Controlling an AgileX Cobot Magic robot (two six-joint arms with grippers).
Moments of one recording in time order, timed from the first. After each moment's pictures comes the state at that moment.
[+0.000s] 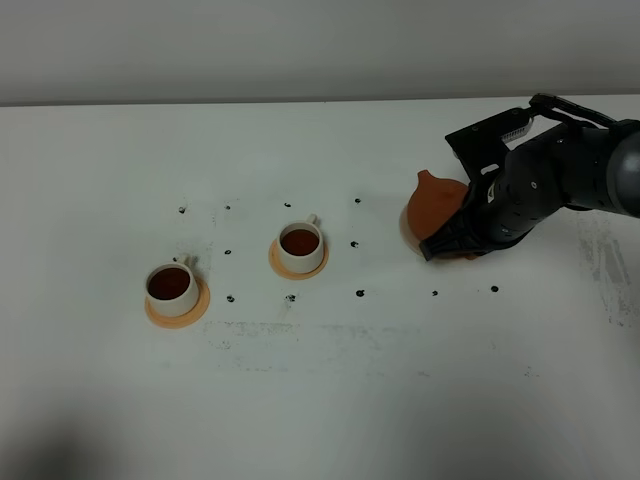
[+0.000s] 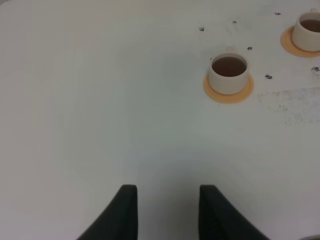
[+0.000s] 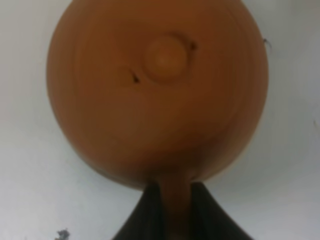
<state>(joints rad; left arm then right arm) 0.07 0.01 -0.51 -0.09 1.05 0.23 0.37 1.95 -1.19 -0.19 0.50 0.07</state>
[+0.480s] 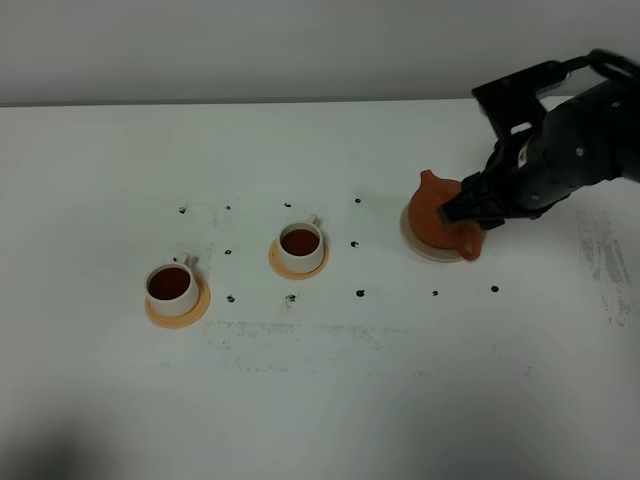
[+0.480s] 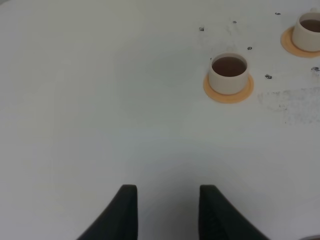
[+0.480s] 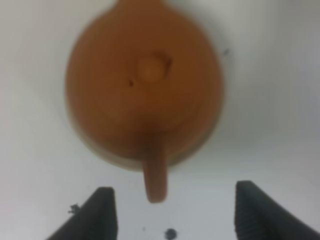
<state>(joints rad) 0.07 0.01 -0.51 -0.09 1.05 0.23 0.37 1.75 -1.19 -0.20 0.61 0.09</state>
